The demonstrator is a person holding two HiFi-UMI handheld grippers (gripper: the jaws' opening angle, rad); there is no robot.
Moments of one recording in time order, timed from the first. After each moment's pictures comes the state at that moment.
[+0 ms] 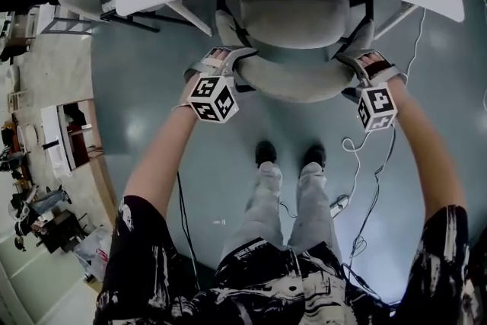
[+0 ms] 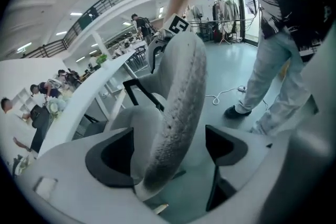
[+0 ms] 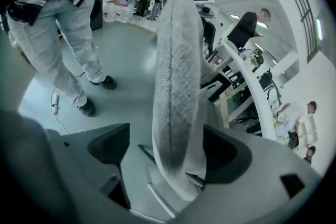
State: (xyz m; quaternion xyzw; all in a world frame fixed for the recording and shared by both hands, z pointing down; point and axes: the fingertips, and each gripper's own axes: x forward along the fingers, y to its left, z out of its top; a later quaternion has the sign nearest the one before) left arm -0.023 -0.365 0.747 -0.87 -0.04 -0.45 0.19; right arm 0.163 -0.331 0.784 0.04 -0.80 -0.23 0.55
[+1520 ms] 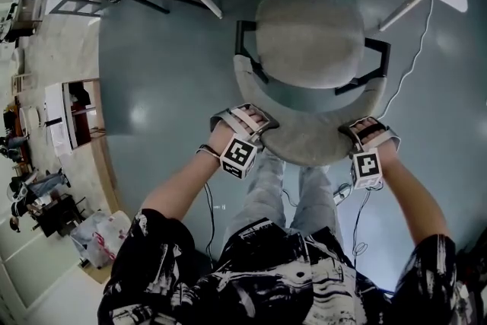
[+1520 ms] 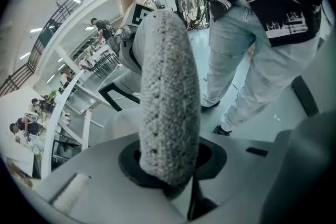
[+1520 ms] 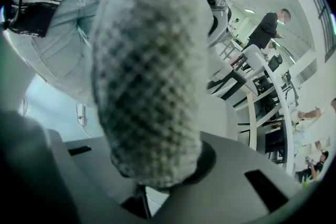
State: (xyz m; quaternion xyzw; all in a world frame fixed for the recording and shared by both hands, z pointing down) left arm -0.041 -0.115 0.775 -0.81 -0.17 -0.49 0.27; right arm 0.134 -0.095 0.804 -0.02 -0.78 -0.20 0.59
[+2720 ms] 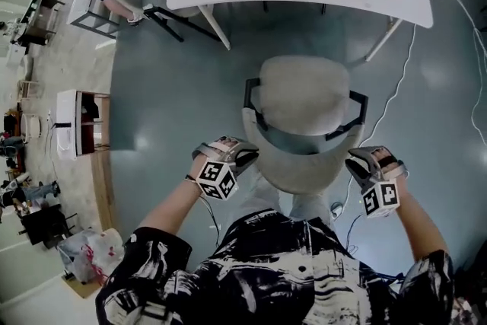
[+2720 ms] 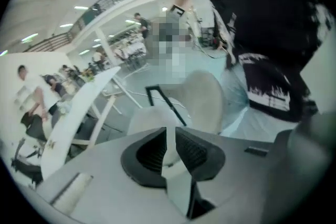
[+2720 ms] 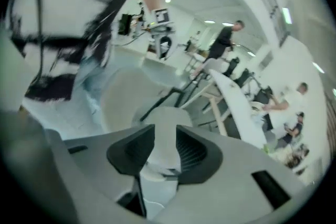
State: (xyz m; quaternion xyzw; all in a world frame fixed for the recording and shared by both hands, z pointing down) left arm -0.086 -0.053 0.633 -0.88 -0.01 -0.45 0.15; right arm 0.154 -0.032 0.603 0.16 -0.84 -0.15 0.49
